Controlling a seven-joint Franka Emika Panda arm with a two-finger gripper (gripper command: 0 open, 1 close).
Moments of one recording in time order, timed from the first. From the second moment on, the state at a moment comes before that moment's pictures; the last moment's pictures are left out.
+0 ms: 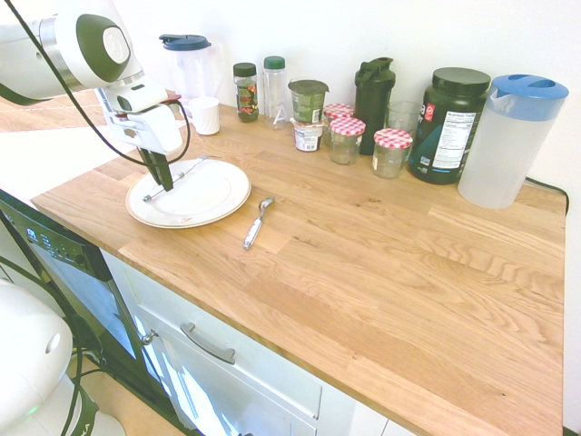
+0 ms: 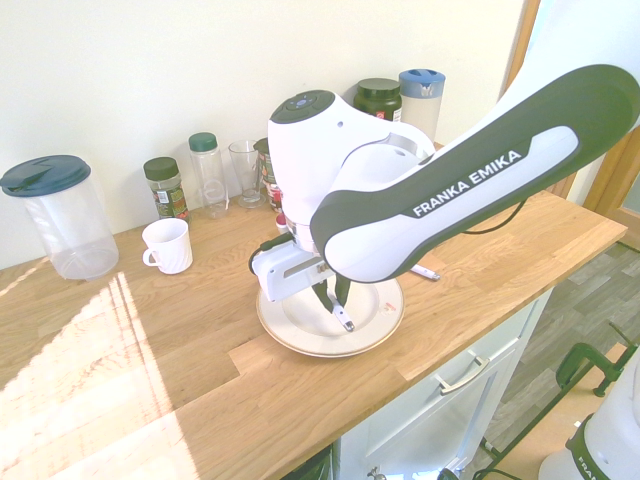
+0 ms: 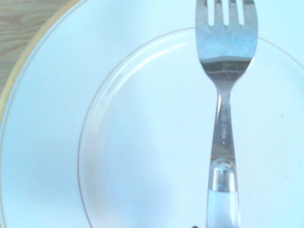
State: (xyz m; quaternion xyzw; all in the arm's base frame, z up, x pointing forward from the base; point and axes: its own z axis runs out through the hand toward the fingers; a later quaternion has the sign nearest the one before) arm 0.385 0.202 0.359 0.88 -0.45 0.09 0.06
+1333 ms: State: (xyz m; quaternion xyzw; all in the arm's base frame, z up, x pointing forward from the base) arm 0.402 0.186 0.342 0.89 -0.44 0.04 0.06
